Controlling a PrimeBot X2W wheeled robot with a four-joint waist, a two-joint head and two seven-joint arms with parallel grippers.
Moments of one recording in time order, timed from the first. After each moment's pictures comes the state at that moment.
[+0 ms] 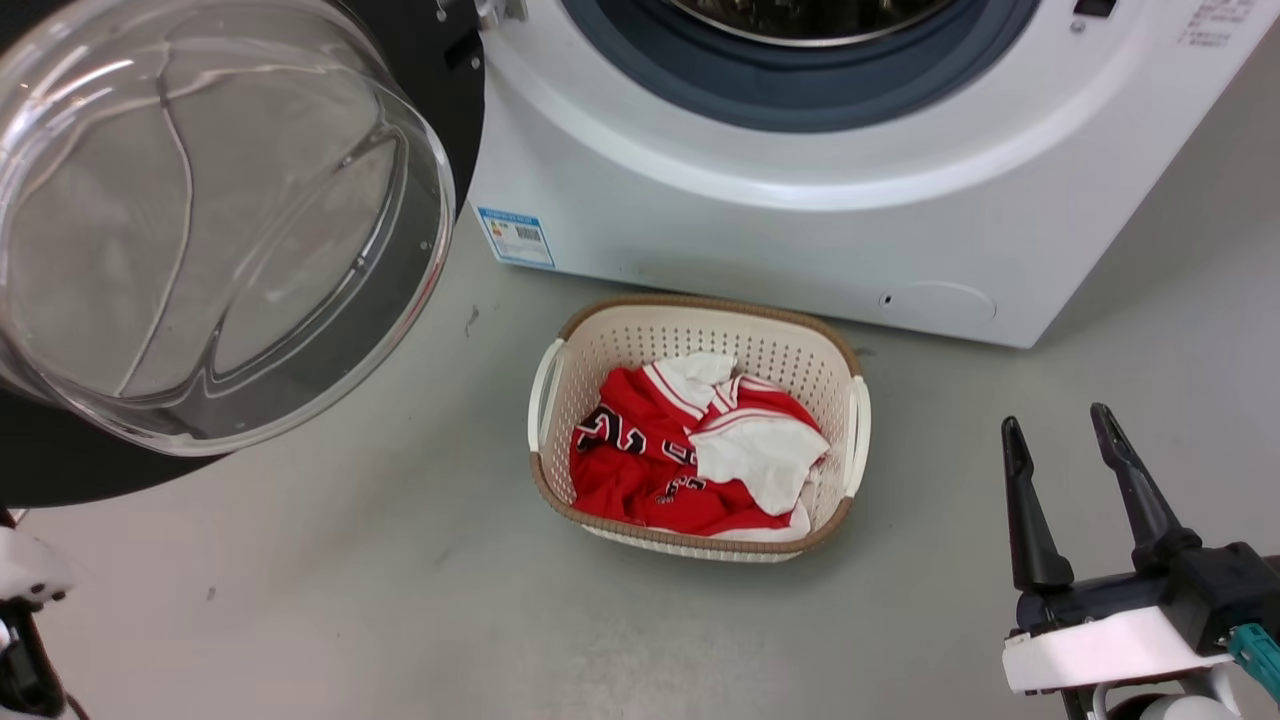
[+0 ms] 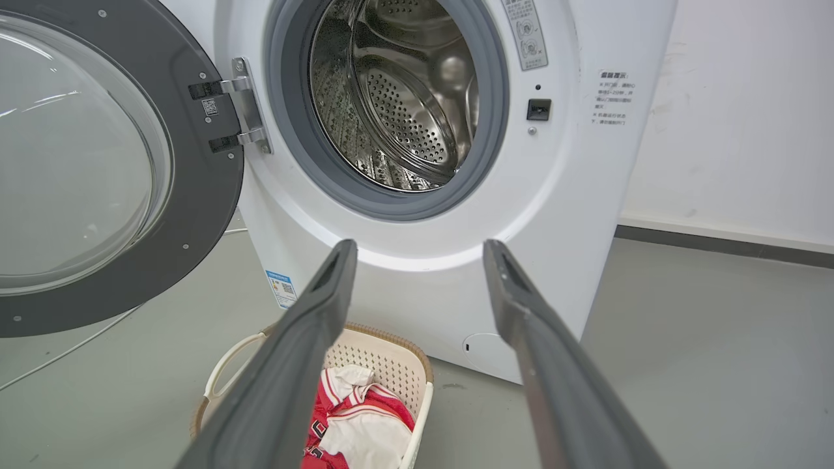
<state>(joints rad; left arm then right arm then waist) -0.35 0.24 0.62 0.45 -0.05 -0.07 -0.27 0.00 -0.05 -0.01 -0.03 0.02 0.13 -0.26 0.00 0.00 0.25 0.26</state>
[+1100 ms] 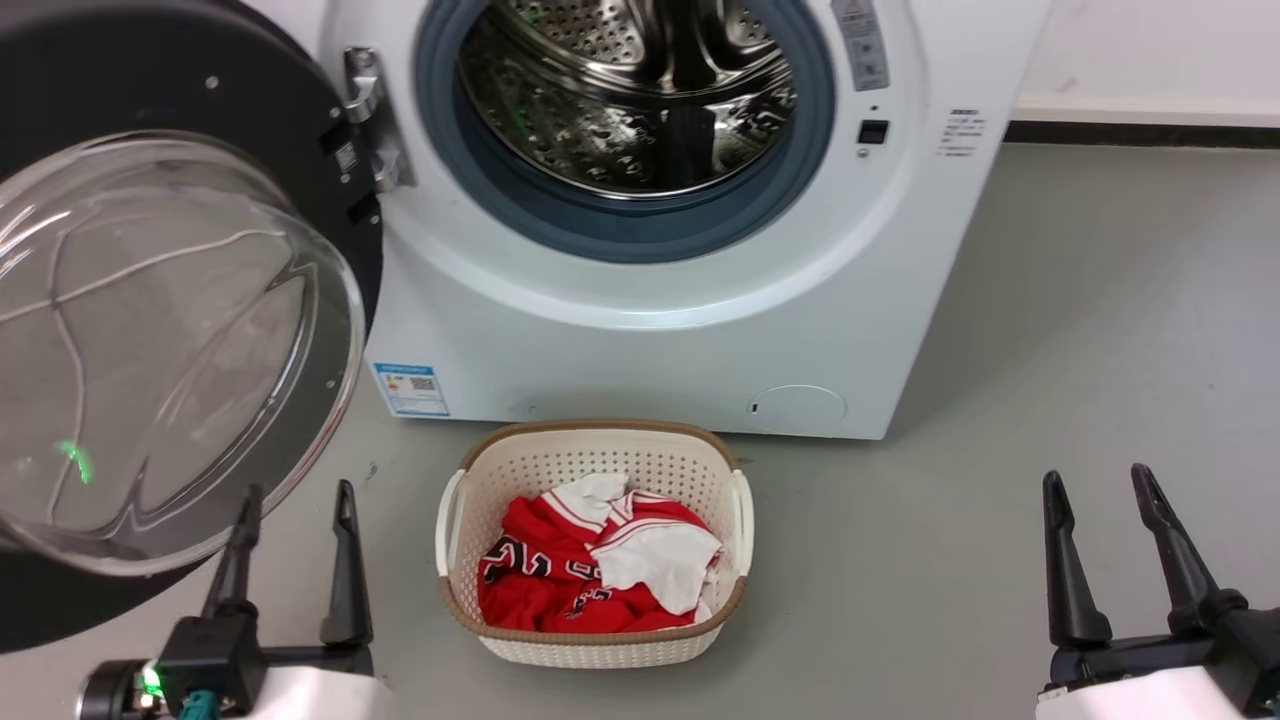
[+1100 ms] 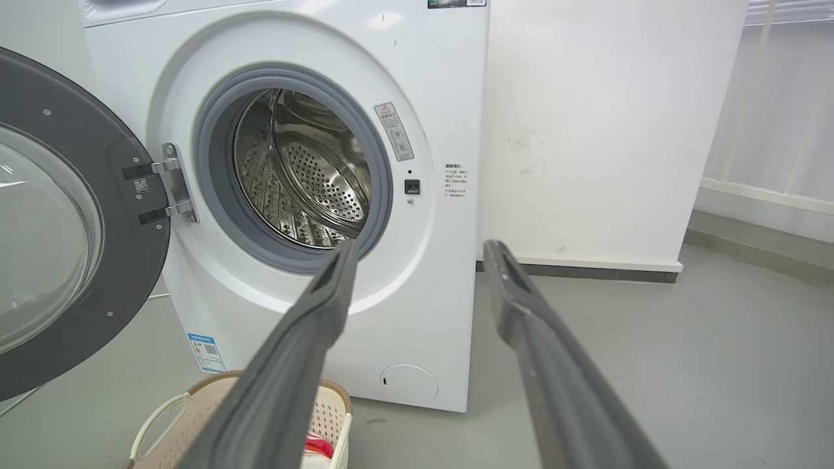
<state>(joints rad) 0.06 0.05 0.12 -0.02 -0.02 -0.06 -0.27 0.11 -0.05 -0.06 -0.08 0.07 0.13 -0.26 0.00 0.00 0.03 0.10</state>
